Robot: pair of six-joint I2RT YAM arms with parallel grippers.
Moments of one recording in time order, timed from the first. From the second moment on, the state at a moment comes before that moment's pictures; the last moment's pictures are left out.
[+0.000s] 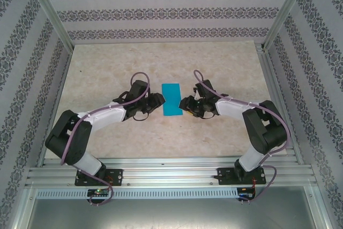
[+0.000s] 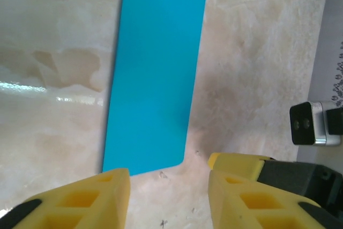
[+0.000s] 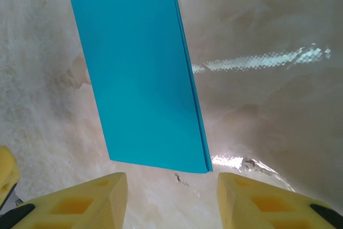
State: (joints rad) left arm -0.56 1.58 0.85 -0.04 0.27 -1.06; right arm 0.47 1.67 0.85 -0.17 -0.42 0.82
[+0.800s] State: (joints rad) left arm -0.55 1.79 0.89 0.05 0.39 -1.03; right arm 0.48 1.77 0.96 -0.26 -0.38 0.75
